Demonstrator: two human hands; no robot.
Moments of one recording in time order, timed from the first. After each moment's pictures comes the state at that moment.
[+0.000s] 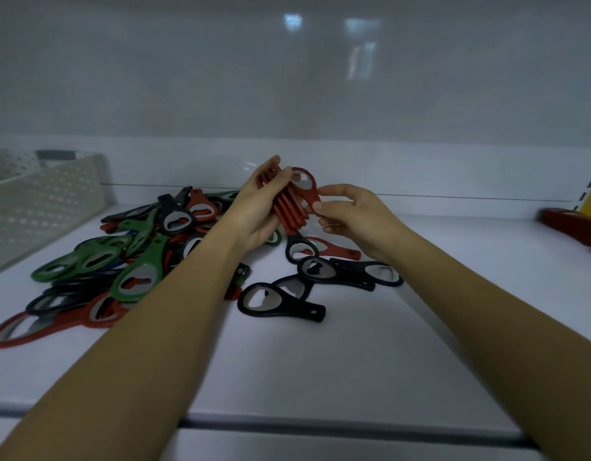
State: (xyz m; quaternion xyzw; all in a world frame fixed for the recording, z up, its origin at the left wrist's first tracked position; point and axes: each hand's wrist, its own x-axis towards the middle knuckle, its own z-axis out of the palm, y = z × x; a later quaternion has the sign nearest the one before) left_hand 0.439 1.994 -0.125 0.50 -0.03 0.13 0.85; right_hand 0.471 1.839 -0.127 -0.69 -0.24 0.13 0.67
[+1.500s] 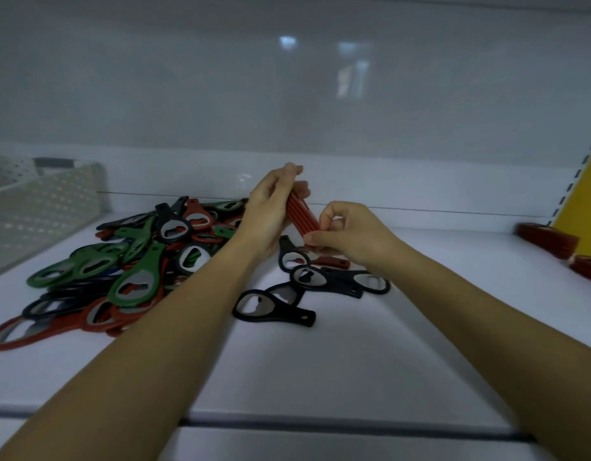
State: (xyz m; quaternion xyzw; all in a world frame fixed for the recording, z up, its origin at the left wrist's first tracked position) left_hand 0.424 1.961 -0.115 0.63 -0.04 0.23 0.74; right_hand 0.444 1.828 -0.117 -0.78 -0.28 0.07 0.55
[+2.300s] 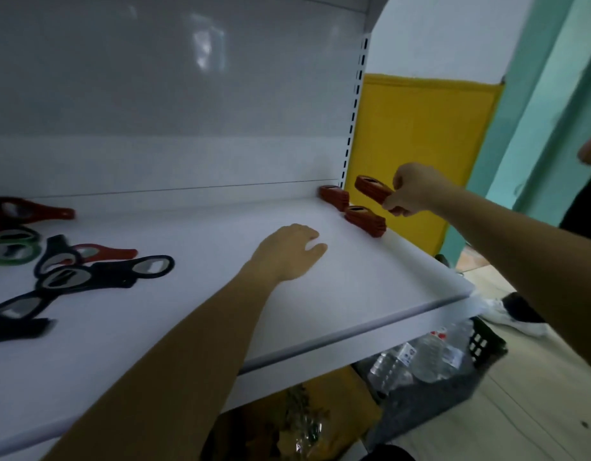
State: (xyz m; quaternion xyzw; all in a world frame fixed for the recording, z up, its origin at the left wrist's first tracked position) left_hand 0.471 1.695 -0.175 0.95 -0.21 0.04 0.22; right_hand 0.470 1.494 -0.077 -0.97 0.08 -0.08 0.20
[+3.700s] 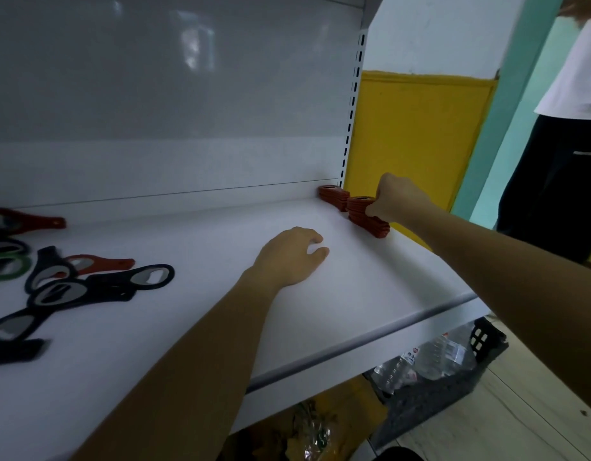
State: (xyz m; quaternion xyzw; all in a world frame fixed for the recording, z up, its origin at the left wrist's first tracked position) left_hand 0.471 1.699 -0.174 0.94 -0.21 0.03 0.27; right_hand 0.501 1.511 -0.110 -0.98 0.11 -0.11 0.13
